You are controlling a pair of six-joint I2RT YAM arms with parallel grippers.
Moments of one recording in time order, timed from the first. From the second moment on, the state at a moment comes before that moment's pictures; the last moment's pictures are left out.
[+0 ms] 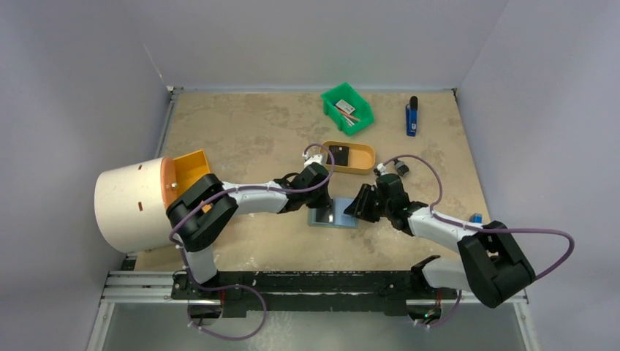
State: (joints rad) left arm -0.89 1.79 0.99 0.00 -0.09 -0.84; right arm 0.47 1.25 0.41 0.03 -0.21 0.80
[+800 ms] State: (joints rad) left arm -0.89 1.80 0.99 -0.02 -0.14 -0.85; right arm 0.47 1.31 0.41 0.22 -0.34 0.79
